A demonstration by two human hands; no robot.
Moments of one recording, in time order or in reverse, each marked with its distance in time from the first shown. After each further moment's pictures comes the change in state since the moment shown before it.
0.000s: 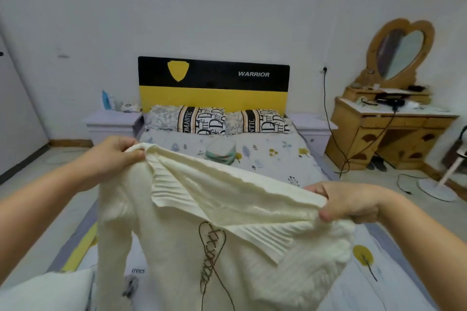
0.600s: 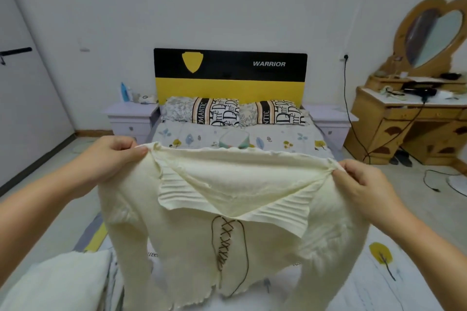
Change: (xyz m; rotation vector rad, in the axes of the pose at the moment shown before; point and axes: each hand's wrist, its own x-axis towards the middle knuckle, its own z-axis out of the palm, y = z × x) left_hand -0.040 0.011 0.004 -0.063 0.081 -0.080; right_hand 0.003 0.019 0.026 -0.351 1.081 -0.359
